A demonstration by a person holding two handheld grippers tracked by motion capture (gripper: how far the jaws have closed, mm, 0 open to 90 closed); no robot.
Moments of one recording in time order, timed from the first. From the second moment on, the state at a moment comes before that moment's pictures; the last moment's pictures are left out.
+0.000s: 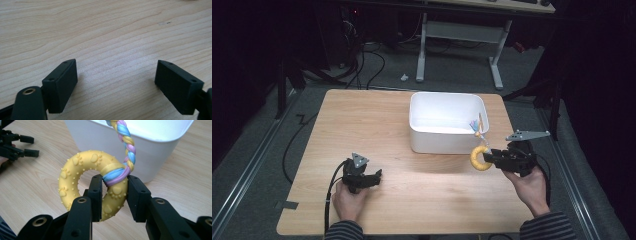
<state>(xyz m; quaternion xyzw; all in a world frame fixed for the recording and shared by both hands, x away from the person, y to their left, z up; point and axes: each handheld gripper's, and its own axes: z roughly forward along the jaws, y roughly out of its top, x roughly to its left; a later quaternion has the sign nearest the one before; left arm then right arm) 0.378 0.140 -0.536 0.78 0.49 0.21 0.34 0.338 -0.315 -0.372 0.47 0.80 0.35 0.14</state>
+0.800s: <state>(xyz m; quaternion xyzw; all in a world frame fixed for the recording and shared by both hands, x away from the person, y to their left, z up) 0.379 0.139 -0.537 0.78 0.49 0.20 0.34 0.383 -0.300 -0.345 0.48 0.80 0.34 0.15</state>
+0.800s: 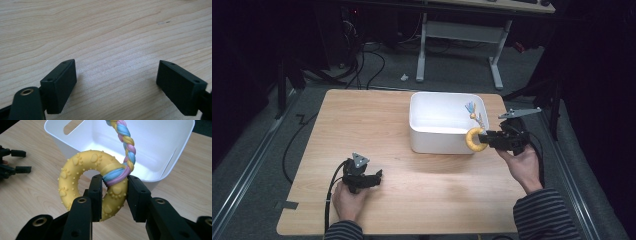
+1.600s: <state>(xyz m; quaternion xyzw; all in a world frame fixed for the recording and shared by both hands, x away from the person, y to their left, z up) 0.379 0.139 -0.537 0.78 0.48 0.20 0.34 0.428 -0.284 -0.340 0.49 0.79 0.33 0.16</state>
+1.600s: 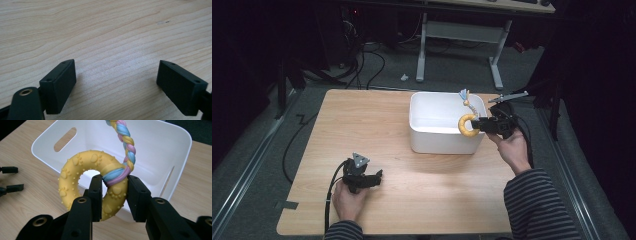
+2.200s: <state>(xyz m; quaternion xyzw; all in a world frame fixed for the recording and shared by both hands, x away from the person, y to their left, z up) 0.379 0.139 -0.537 0.78 0.49 0.20 0.34 0.462 -0.272 -0.342 0.53 0.77 0.33 0.16</state>
